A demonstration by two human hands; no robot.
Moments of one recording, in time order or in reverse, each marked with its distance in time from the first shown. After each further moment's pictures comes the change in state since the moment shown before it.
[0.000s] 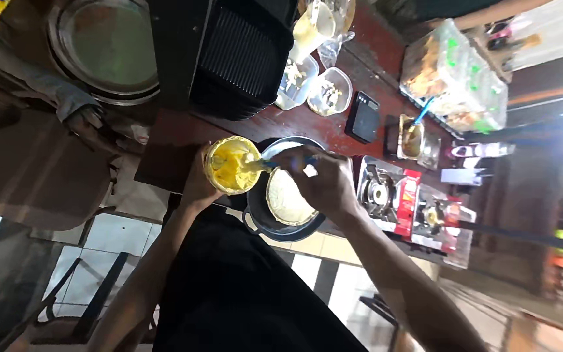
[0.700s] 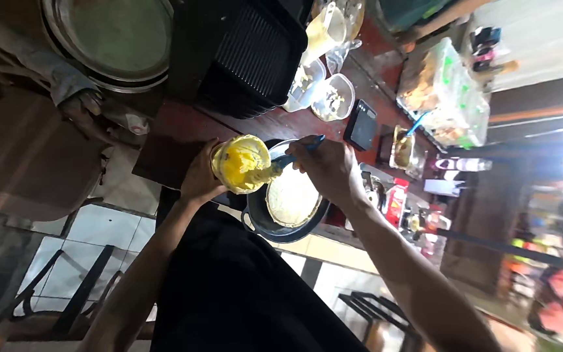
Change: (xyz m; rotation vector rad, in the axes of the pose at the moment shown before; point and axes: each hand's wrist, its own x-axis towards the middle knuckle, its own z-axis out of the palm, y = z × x) left_hand 0.007 -0.007 -0.001 0.178 0.021 0.011; right_hand 0.027 0.005 -0.002 -0.030 -0.136 0.407
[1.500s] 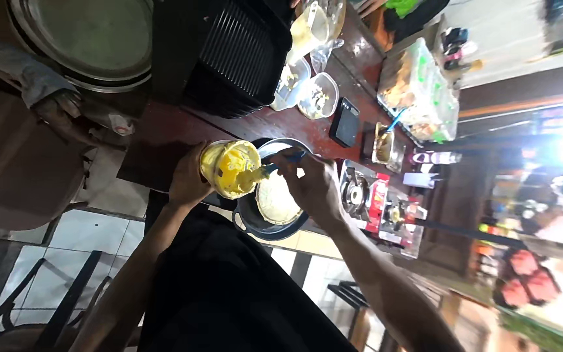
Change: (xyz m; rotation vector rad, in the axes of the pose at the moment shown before) left_hand -0.005 -0.009 0.006 0.071 0.078 0.090; right_hand -0.024 -0.002 0.017 -0.108 0.113 -0.201
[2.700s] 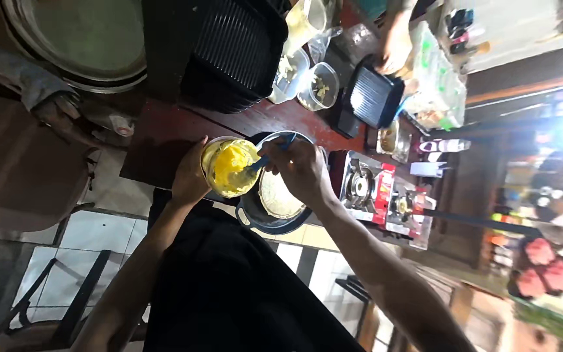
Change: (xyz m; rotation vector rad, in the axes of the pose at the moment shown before) left_hand -0.001 0.000 0.000 -0.092 0.014 0.062; right_hand 0.011 -0.011 0.011 0.285 -0.064 0.144
